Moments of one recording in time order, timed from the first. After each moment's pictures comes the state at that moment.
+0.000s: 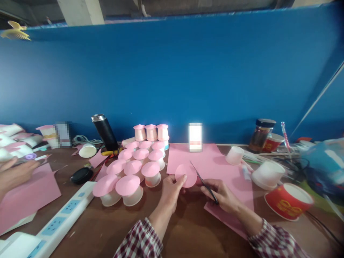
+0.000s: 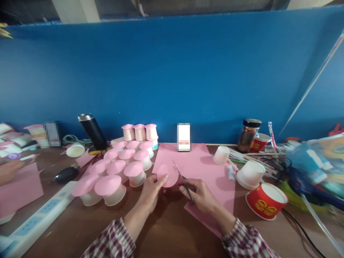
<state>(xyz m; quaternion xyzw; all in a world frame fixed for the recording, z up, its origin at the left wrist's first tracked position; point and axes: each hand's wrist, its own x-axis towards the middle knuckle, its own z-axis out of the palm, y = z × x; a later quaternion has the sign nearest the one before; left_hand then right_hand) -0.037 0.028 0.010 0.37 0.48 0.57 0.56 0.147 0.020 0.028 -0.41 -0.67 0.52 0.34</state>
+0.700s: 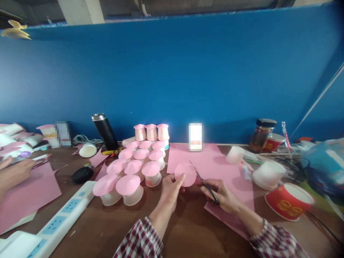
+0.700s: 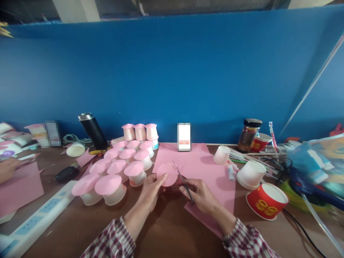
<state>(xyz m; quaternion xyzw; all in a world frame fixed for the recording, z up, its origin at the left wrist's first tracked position) -0.038 0.031 0.010 0.35 0.49 0.58 0.55 0.146 0.020 0.028 -0.41 -0.68 0.51 0.33</state>
